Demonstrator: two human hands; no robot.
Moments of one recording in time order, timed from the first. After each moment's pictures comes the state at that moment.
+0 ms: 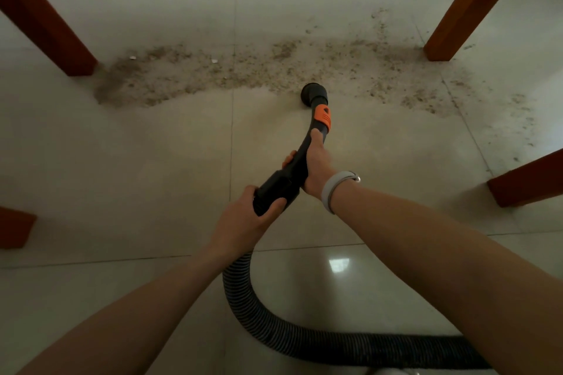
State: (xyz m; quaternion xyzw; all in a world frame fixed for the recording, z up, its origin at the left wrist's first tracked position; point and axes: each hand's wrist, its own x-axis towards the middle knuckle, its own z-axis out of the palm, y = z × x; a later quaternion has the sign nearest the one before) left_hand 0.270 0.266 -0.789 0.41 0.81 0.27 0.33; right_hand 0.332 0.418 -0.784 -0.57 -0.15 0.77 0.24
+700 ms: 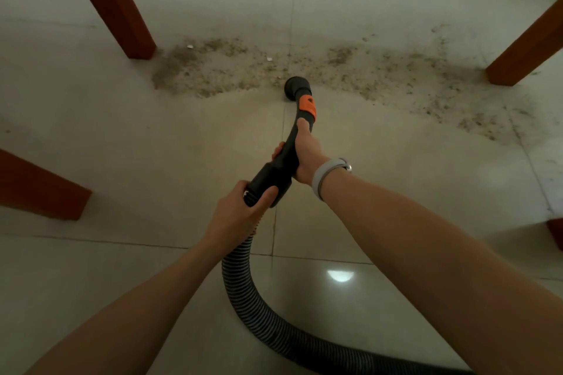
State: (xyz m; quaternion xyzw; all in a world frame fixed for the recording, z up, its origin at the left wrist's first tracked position) left_hand 0.185 0.225 -0.793 0.30 0.83 0.34 0.32; right_hand 0.214 0.386 -0.777 -0.55 -0.24 0.79 0.14
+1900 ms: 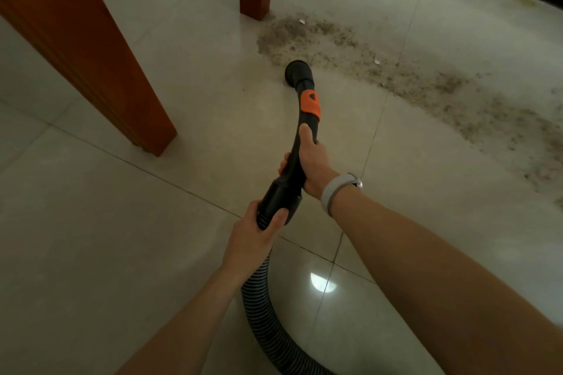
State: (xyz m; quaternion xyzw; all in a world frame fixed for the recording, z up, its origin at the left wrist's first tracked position) left_hand 0.157 0.113 -0.850 0.11 0.80 0.50 0.31; right_hand 0.112 0.268 -0.804 -0.50 -0.46 0.74 0.02
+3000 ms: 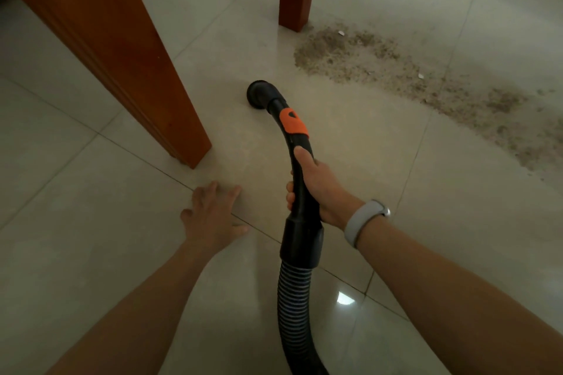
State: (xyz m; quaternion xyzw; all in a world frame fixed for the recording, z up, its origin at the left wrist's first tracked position) left_hand 0.051 0.061 -0.863 0.16 0.94 0.02 0.29; right_hand 0.096 0.238 -0.787 -0.41 -0.52 0.73 -0.13
